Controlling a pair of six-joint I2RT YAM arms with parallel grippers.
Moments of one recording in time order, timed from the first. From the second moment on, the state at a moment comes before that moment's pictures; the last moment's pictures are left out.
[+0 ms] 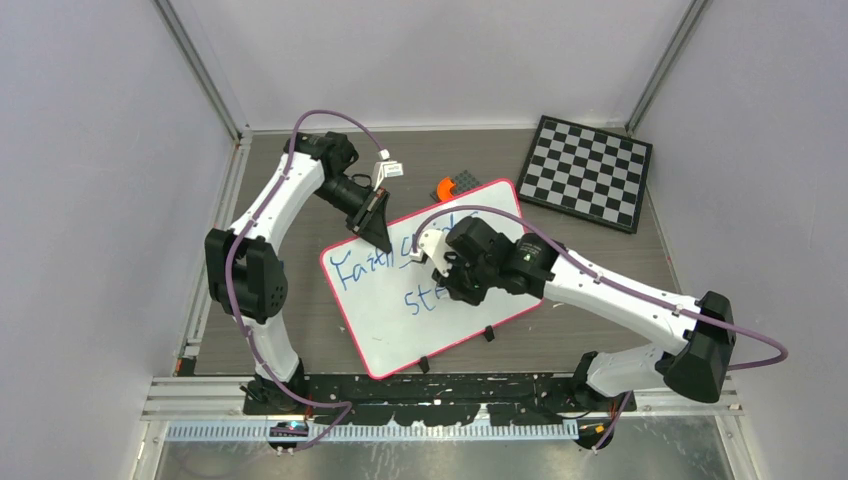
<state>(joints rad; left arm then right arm) -0.29 1.83 1.72 -1.48 0.96 0.58 0.98 1.32 1.18 -0.79 -0.06 -0.18</state>
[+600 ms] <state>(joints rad) -0.30 1.83 1.72 -1.48 0.96 0.58 0.95 1.25 1.18 -0.86 -0.02 -0.19</state>
